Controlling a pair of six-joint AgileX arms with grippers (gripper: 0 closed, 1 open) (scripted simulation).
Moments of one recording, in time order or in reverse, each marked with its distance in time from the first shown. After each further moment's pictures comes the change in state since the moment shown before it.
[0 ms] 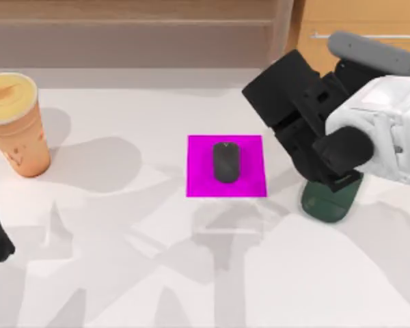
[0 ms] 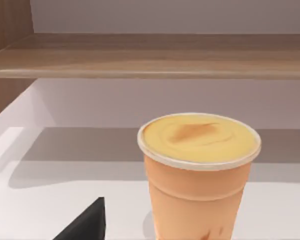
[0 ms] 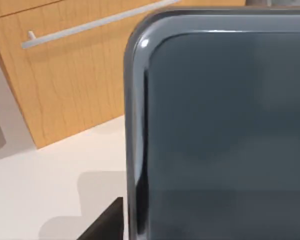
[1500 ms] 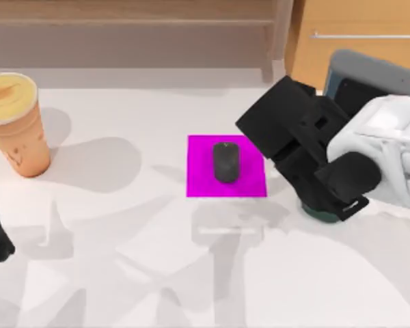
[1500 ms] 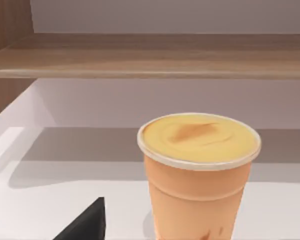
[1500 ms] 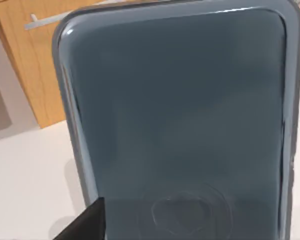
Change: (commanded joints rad) left arm 0.000 0.000 0.000 0.000 0.000 0.000; right arm 0.074 -0.063 -0.050 -0.099 0.026 0.113
